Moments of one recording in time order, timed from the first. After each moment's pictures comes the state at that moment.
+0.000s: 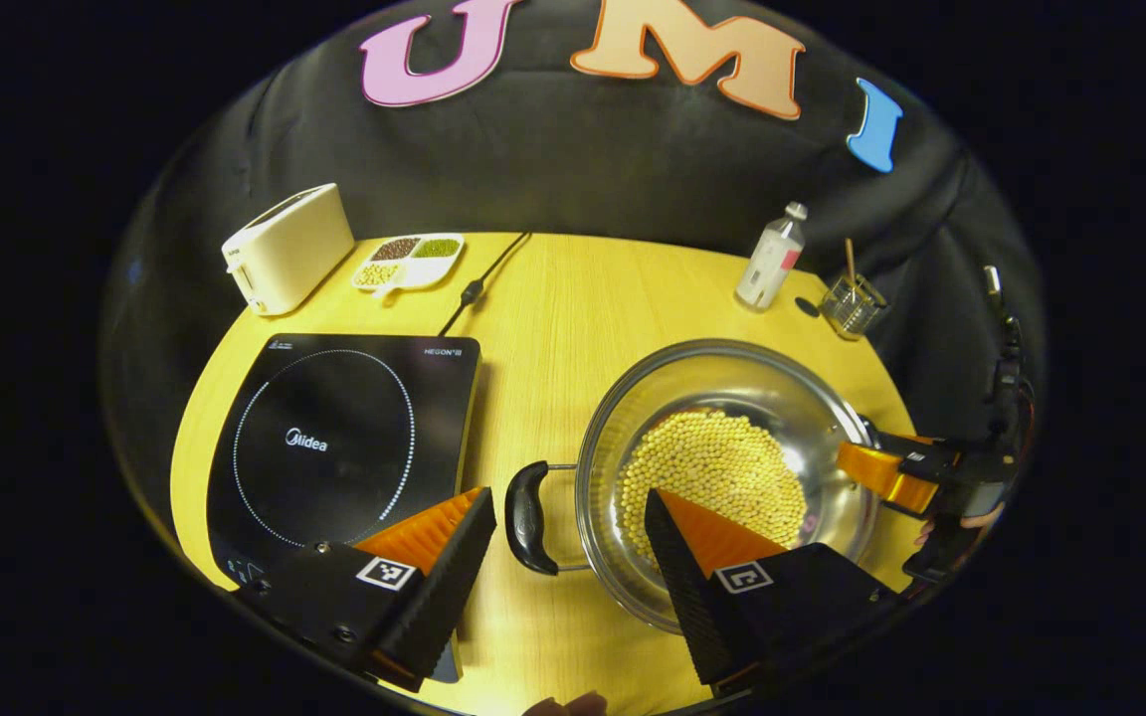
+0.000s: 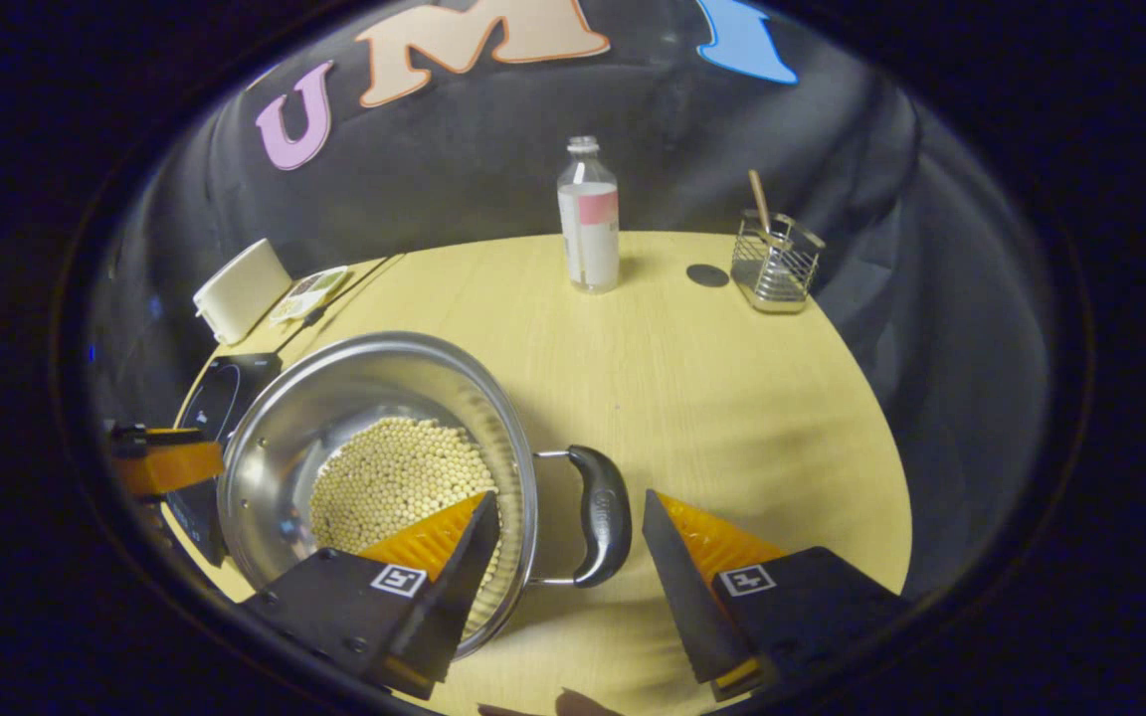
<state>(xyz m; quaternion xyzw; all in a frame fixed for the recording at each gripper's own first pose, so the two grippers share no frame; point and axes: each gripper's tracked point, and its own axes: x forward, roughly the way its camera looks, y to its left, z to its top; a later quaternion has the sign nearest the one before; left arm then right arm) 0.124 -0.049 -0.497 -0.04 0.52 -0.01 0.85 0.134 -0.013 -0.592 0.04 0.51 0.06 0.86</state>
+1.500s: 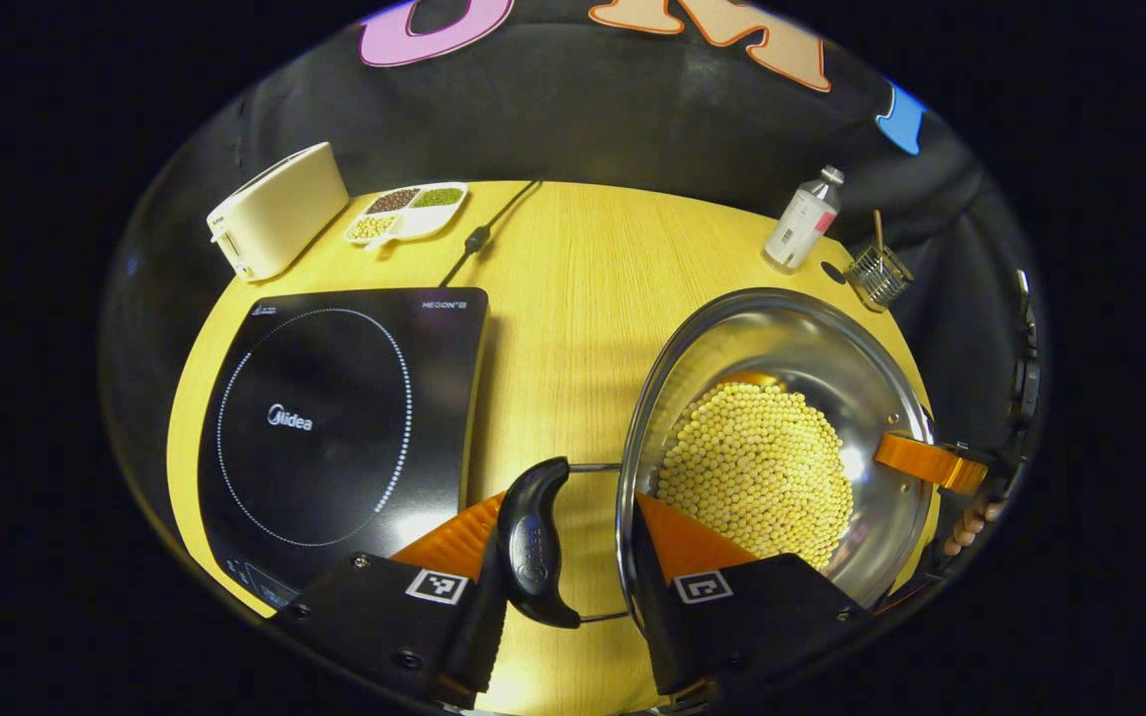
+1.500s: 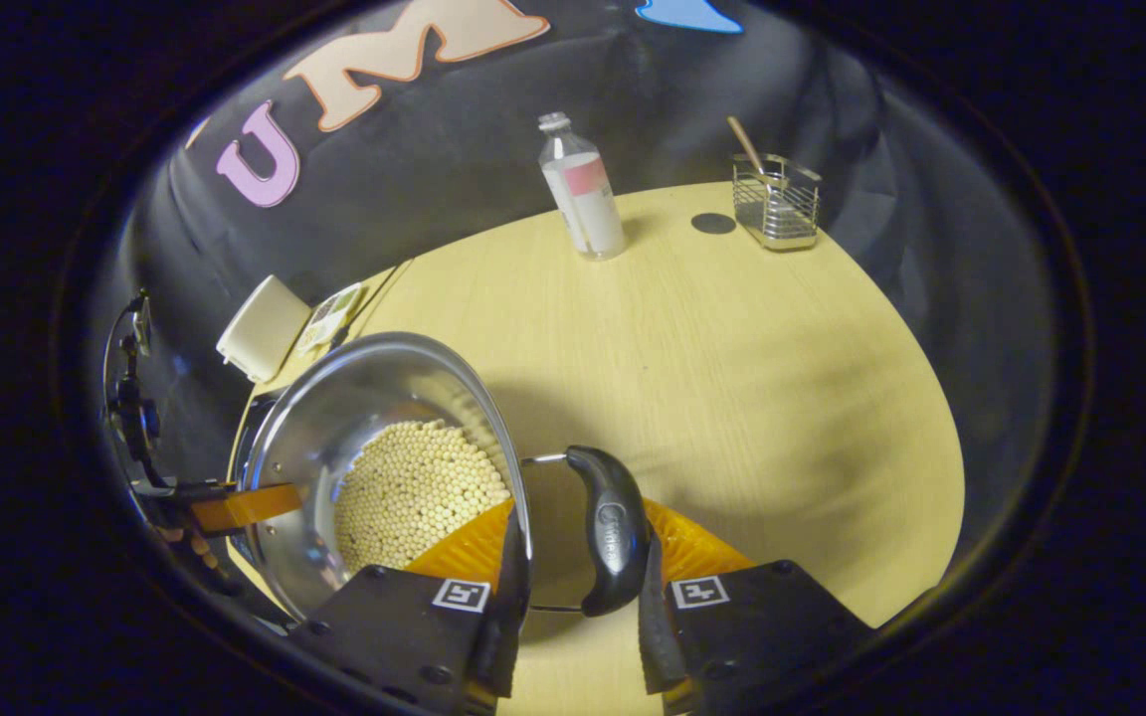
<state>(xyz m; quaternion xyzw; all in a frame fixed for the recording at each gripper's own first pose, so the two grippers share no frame) 0.119 -0.033 -0.494 -0.06 0.56 -0.01 0.82 0.115 0.010 -0.570 0.14 0.55 0.06 0.82</state>
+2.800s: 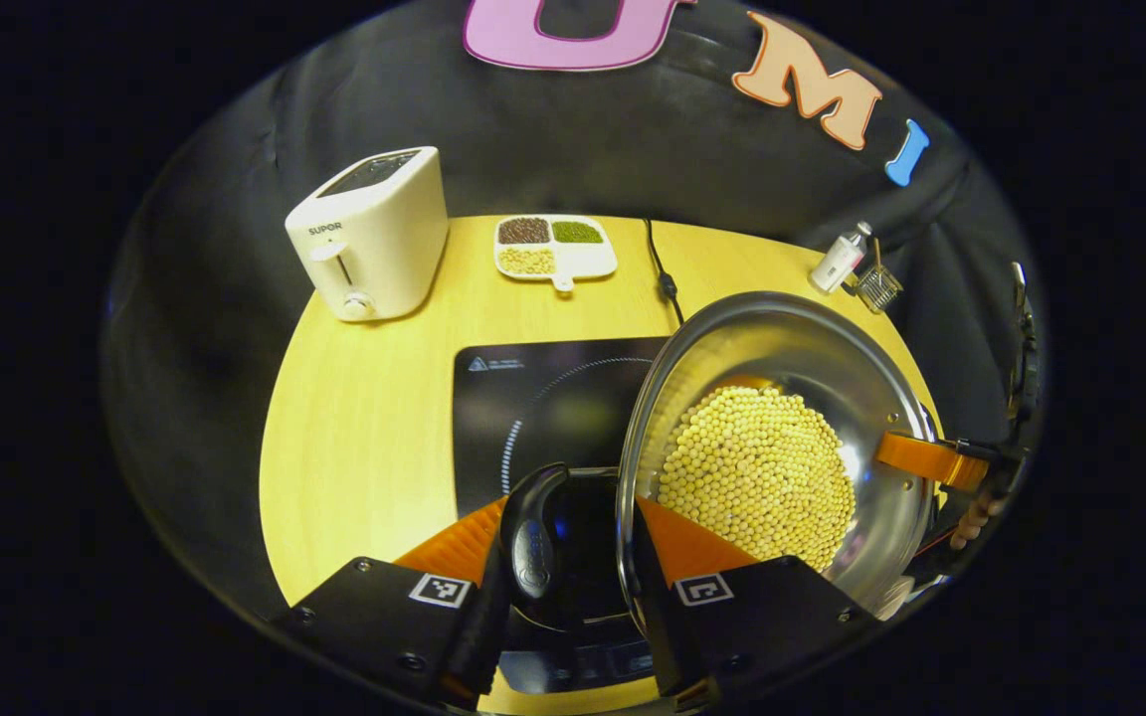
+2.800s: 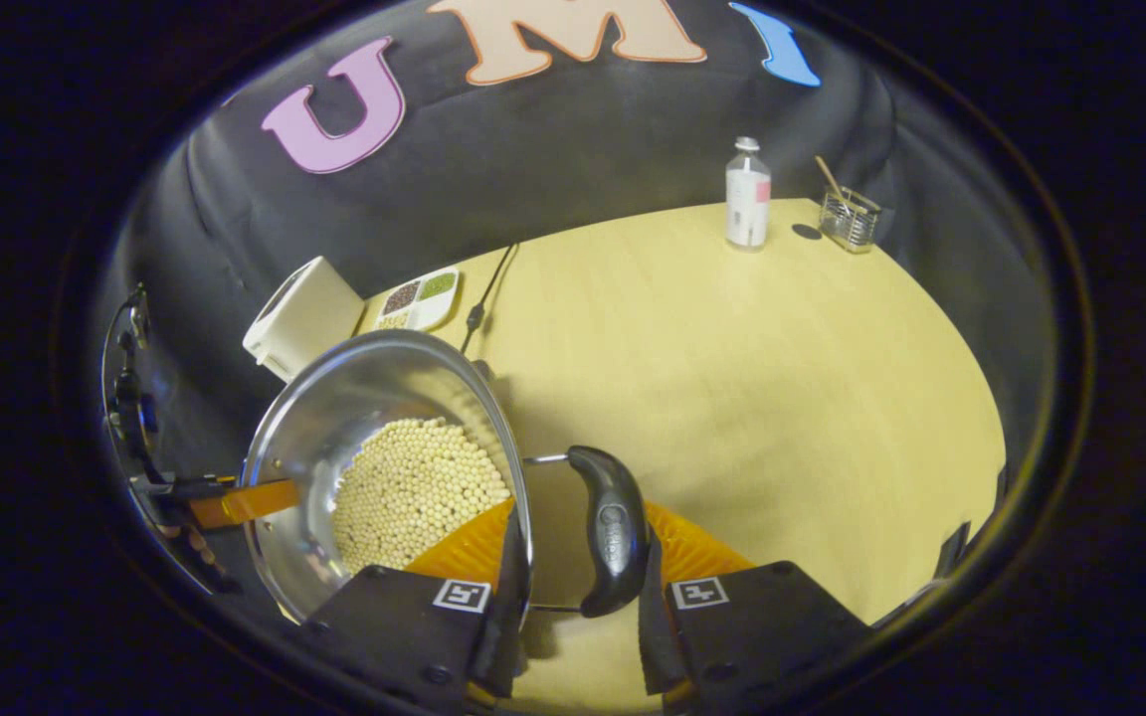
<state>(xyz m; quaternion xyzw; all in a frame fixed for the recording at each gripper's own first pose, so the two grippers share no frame) 0.129 0.241 -0.470 -0.05 0.55 -0.09 0.83 0.077 0.292 -0.502 0.13 0.54 -0.01 0.83</state>
